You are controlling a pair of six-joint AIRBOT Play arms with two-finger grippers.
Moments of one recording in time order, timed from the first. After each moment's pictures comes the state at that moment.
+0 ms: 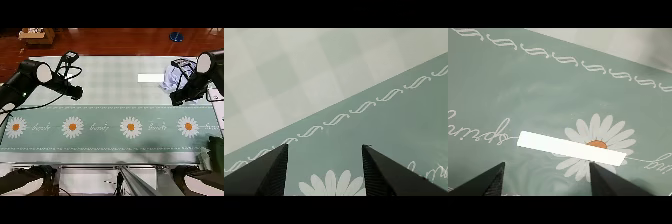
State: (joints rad) left arm -0.33 -1.30 1.18 1.50 -1.10 -1.43; right arm 0.14 -1.31 1.28 -1.70 1.55 1.46
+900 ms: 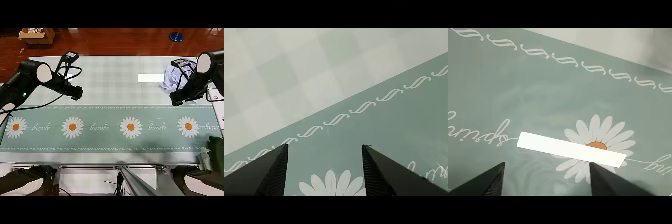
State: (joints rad) left arm -0.33 -1.30 1.18 1.50 -1.10 -1.43; right arm 0.14 -1.31 1.28 -1.70 1.54 1.46
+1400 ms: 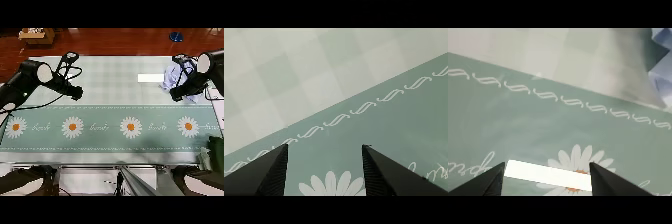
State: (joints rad) left arm -0.33 -1.31 1.18 1.49 -1.10 -1.43; right arm 0.14 -1.31 1.28 -1.75 1.40 1.47
